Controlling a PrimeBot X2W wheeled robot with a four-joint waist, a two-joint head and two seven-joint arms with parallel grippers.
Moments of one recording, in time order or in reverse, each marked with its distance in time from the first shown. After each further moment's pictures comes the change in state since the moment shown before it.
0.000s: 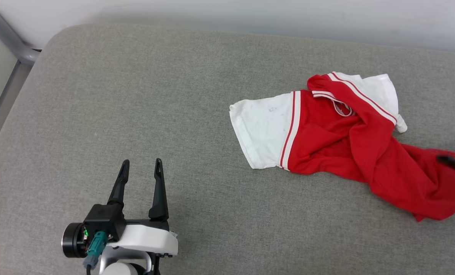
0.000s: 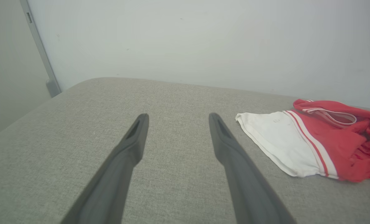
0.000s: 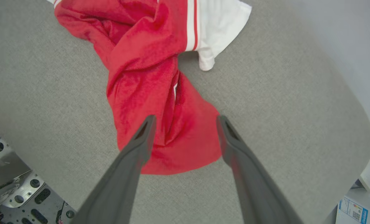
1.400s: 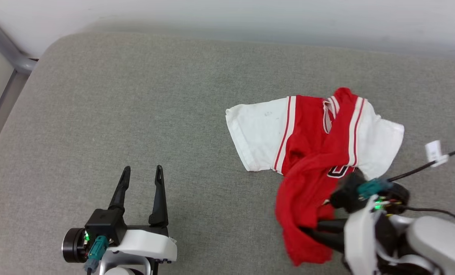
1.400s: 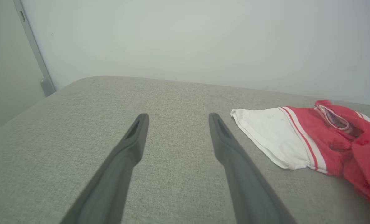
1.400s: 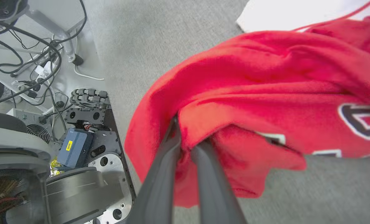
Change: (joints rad) left arm 0.019 0.000 0.007 0.015 0.008 -0.014 0.000; right arm 0.369 0.354 0.012 -0.122 -0.088 -0.001 -0.315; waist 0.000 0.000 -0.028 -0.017
